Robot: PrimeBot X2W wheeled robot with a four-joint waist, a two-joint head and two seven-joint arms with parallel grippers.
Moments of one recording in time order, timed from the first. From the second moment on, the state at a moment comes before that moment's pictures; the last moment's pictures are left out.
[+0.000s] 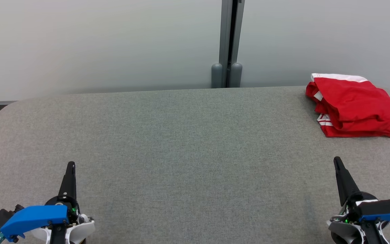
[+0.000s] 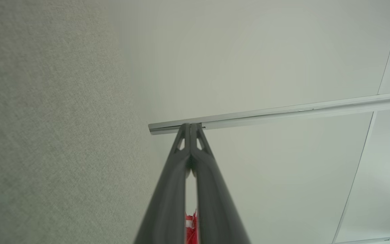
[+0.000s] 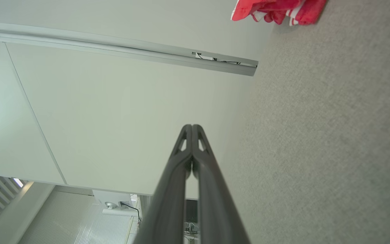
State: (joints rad) left arm -0.09 0.05 0.10 0.24 -1.47 -0.12 0.08; right arm -0.10 -0.05 -0.10 0.24 1.47 0.13 0.09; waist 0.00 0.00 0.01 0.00
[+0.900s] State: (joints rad) left arm -0.10 0.05 0.11 0.25 -1.61 -0.13 0.11; right arm -0.10 -0.05 -0.11 0.24 1.61 0.13 0.11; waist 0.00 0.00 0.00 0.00
